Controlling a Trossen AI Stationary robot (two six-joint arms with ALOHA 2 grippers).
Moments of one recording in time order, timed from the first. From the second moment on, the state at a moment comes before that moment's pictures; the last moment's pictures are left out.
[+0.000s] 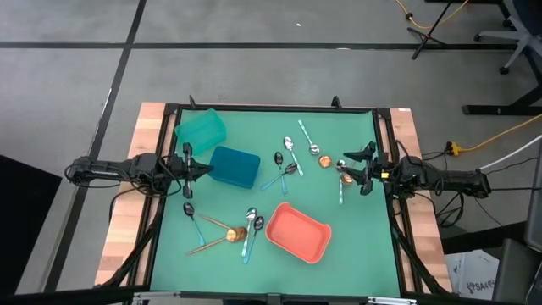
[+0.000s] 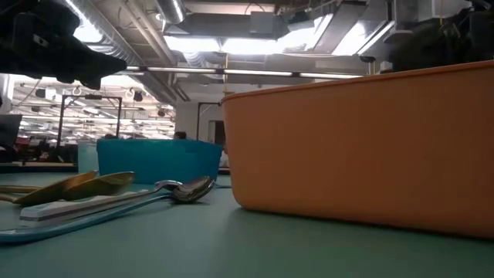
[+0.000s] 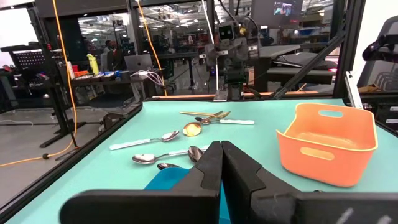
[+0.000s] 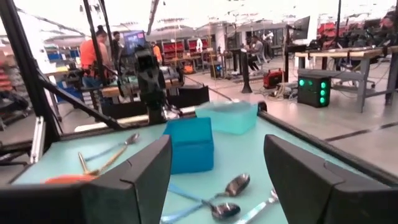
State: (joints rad) left arm -0.06 0.01 0.03 -0.01 -0.22 0.06; right arm 0.01 0.02 0.05 0.07 0.22 0.10
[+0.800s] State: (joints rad) left arm -0.06 0.01 0.03 -0.01 -0.22 0.06; right arm 0.01 0.69 0.76 -0.60 0.38 -0.19
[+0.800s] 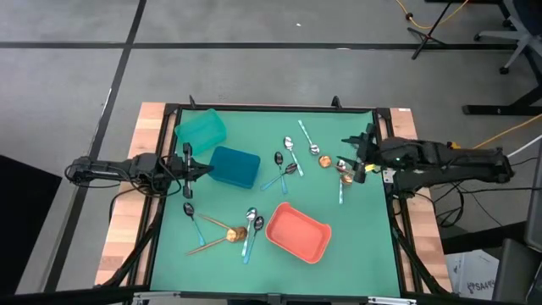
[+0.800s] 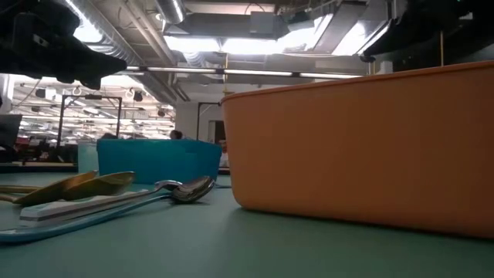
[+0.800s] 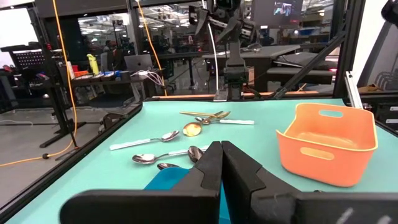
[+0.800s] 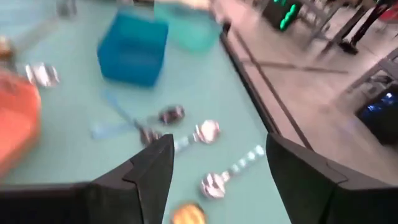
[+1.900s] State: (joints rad) left arm -0.06 0.01 0.03 -0.01 -0.22 0.06; right arm -0.43 1.28 0.96 -1.13 0.14 -0.58
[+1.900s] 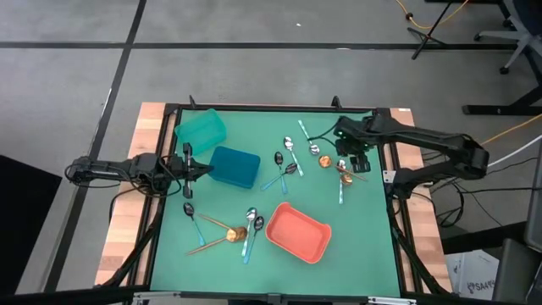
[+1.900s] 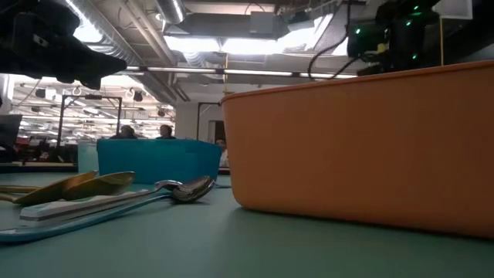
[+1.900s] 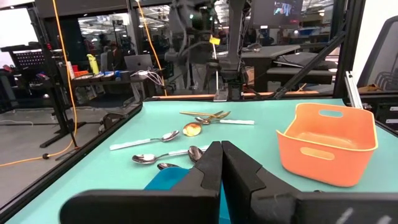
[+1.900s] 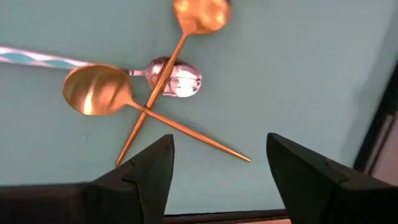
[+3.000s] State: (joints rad) left arm -0.06 0.01 0.03 -0.01 -0.22 0.06; right arm -0.43 1.72 0.95 -1.15 0.15 -0.57
